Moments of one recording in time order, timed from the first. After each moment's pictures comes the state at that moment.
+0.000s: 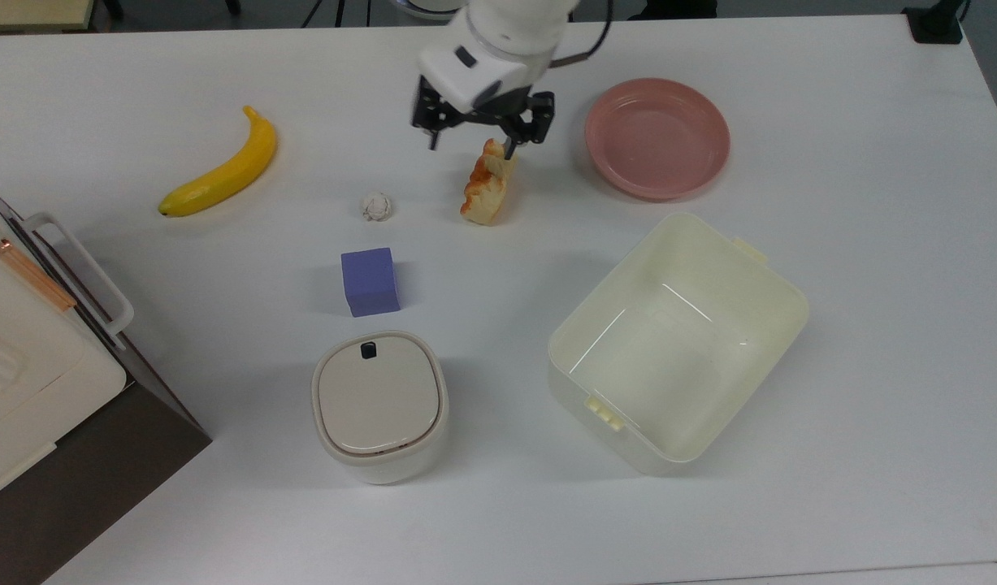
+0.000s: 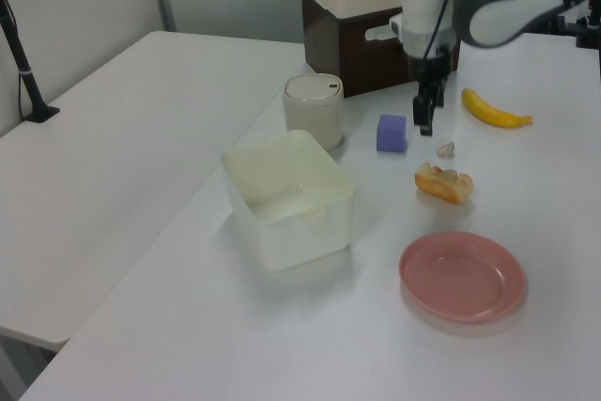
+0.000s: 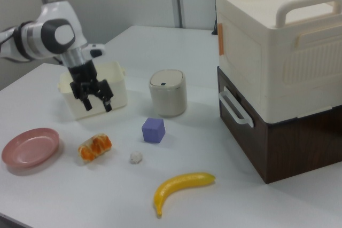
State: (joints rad) arm 0.45 0.11 -0.27 -1.88 -0.18 1.90 0.25
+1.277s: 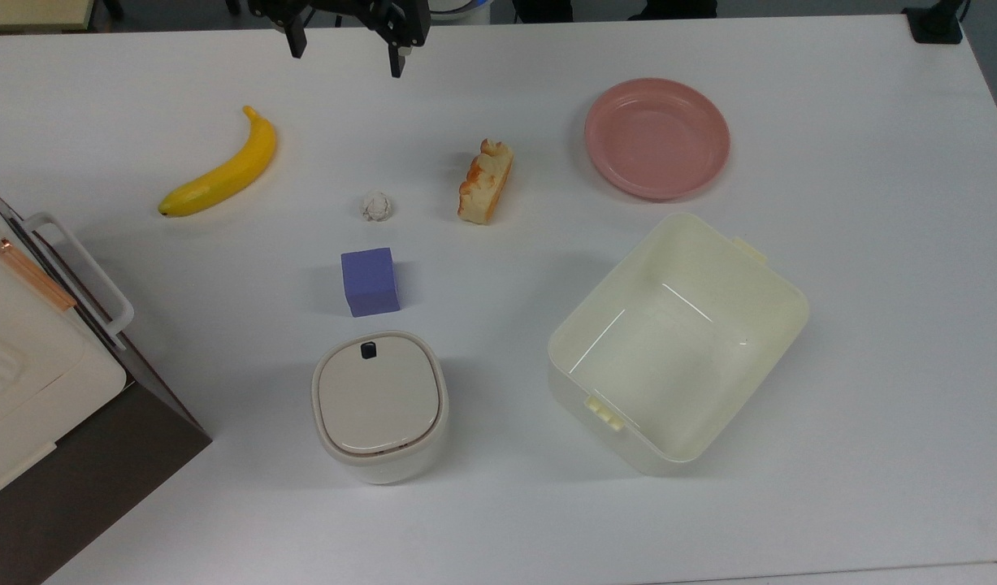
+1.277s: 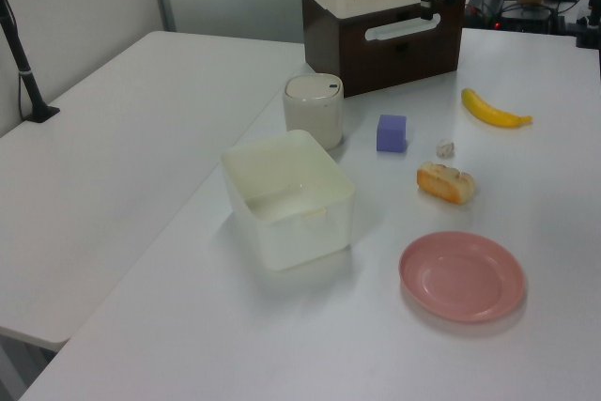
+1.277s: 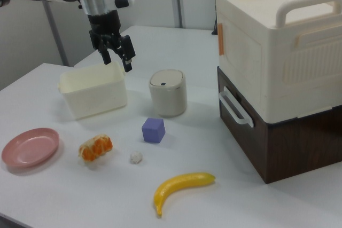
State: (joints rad) arm 0.30 0.08 -0.38 -1.52 0.00 1.65 0.13
